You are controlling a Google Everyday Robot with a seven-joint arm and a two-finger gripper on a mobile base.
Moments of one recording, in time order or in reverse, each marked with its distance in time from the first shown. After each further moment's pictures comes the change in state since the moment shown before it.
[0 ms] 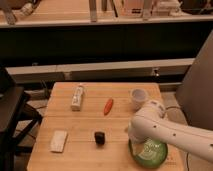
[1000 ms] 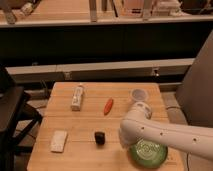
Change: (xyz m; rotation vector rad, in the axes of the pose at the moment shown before) arm -0.037 -0.008 0.026 -0.030 -0.002 -0.078
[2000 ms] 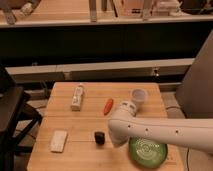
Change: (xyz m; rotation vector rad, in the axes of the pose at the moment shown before) arm -0.028 -0.019 0.014 -0.025 0.020 -0.071
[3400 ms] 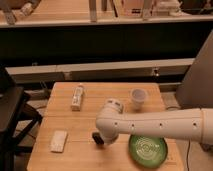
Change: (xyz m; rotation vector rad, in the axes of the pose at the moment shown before) arm -0.033 -0.024 0.000 0.001 0.017 -0.041
